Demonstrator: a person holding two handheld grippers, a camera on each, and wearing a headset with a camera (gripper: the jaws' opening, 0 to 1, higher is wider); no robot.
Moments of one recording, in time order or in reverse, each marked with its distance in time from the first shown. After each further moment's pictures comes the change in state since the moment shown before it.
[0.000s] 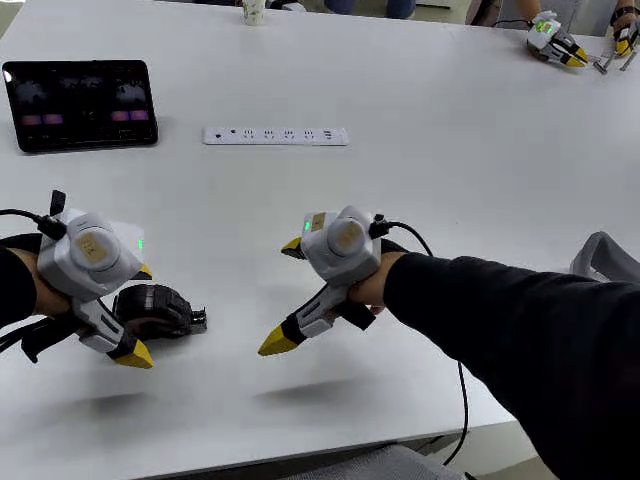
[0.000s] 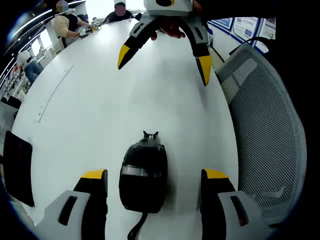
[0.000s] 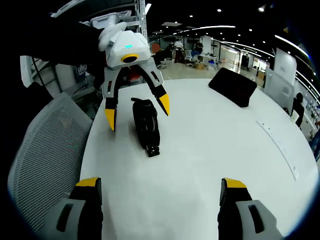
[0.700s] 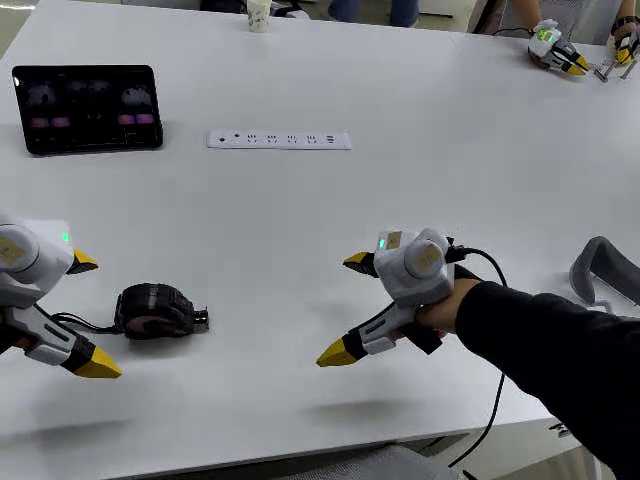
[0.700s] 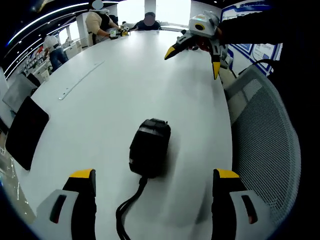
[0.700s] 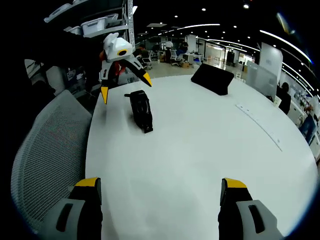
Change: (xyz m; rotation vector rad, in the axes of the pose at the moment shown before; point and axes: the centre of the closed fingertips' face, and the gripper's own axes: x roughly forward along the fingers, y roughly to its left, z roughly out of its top) left arm -0.042 0.000 -0.026 -0.181 -0.119 0.096; right arm -0.062 0.003 -0.050 0.083 -0.013 -0.100
